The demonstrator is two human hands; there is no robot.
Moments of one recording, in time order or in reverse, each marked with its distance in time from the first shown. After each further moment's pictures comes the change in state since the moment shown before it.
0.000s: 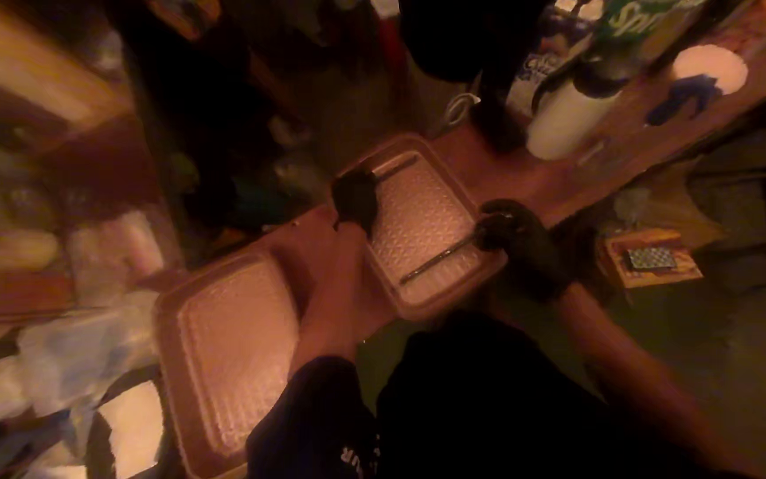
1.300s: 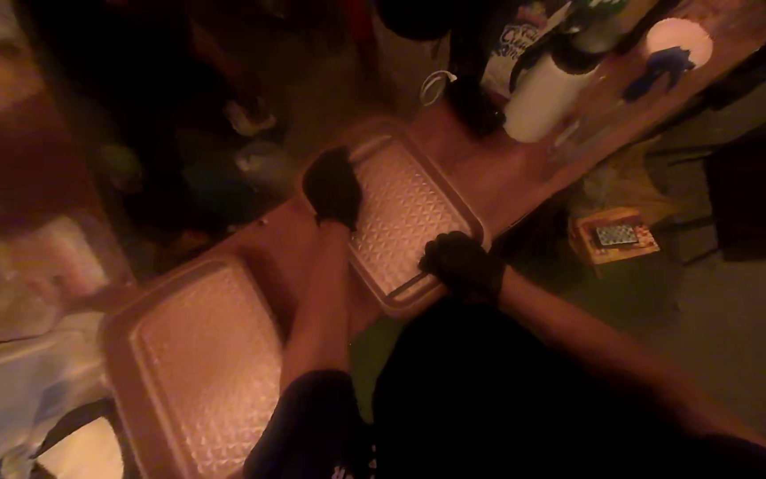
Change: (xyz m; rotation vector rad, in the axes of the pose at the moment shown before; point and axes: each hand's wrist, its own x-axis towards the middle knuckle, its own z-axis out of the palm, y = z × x) left_hand 0.062 -0.026 0.089 -0.050 0.472 0.062; right_hand 0.010 0.035 0.057 -1.337 -0.637 -0.293
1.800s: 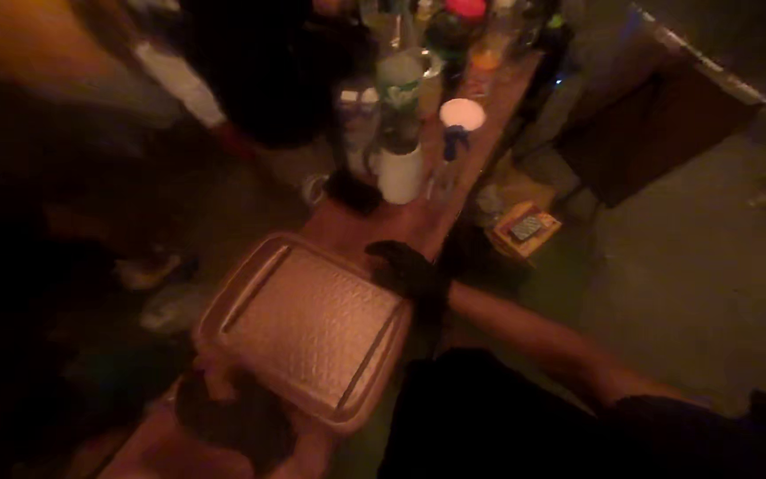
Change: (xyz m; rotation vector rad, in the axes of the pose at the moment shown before) left_hand -0.112 0.099 -0.143 -0.719 0.072 -0.449; right_hand -0.027 0.108 0.002 0.570 0.843 0.198
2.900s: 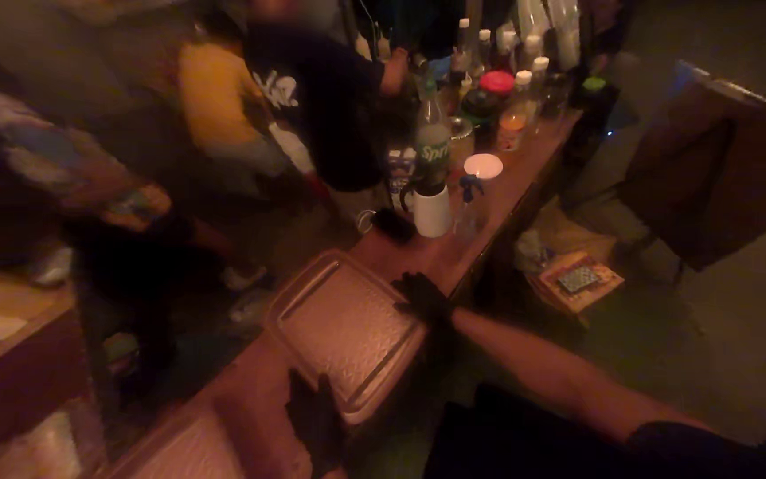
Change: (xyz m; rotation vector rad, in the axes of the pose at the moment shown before) left_hand -0.018 -0.201 0.027 0.101 0.050 0.023; right_hand 0.004 0.012 0.021 -0.176 -0.251 0.063
